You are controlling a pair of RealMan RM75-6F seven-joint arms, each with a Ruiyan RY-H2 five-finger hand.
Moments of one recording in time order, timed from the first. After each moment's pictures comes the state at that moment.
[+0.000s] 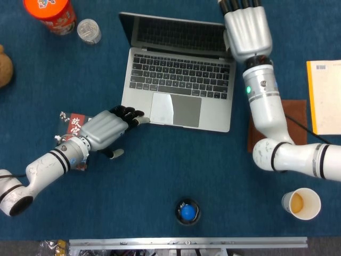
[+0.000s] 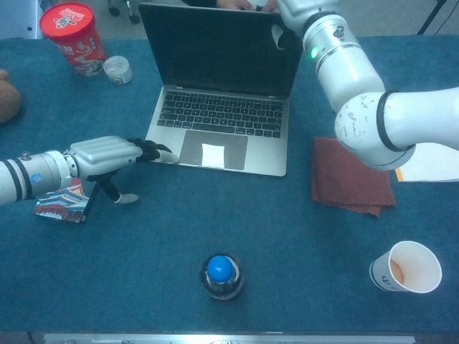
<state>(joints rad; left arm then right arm) -0.76 -1.42 0.10 -1.43 1.52 0.72 -0.12 1.04 -1.71 0.39 -1.39 -0.63 1.21 -0.94</state>
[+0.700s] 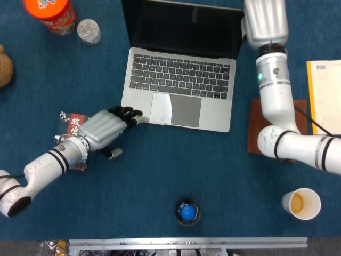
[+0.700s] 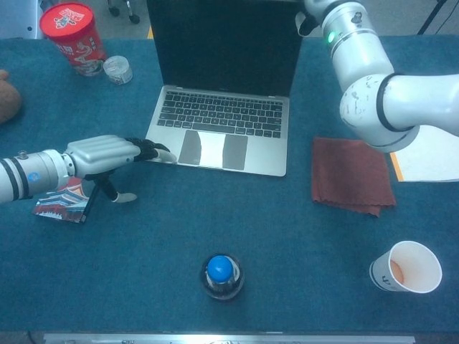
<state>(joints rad) -0.76 -1.40 0.10 -1.45 1.52 0.74 -0.11 1.04 -1.70 0.41 -1.29 -0.61 1.18 -0.89</state>
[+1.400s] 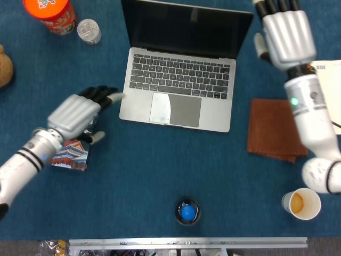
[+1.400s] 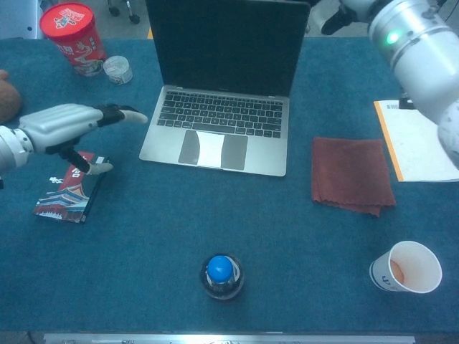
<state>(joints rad) -0.66 -1.24 0.07 -1.56 1.46 0.90 -0.11 0.85 -1.42 0.32 -1.76 -0.76 1.27 -0.77</state>
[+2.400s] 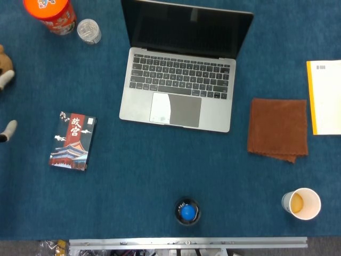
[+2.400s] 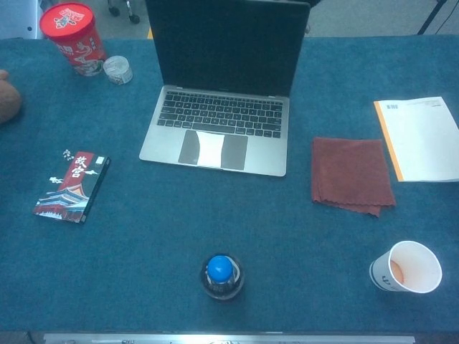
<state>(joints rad) -0.31 -1.04 0.05 -1.66 1.36 1.34 -0.05 0.36 -1.11 0.06 -2.00 -1.12 1.59 -0.46</state>
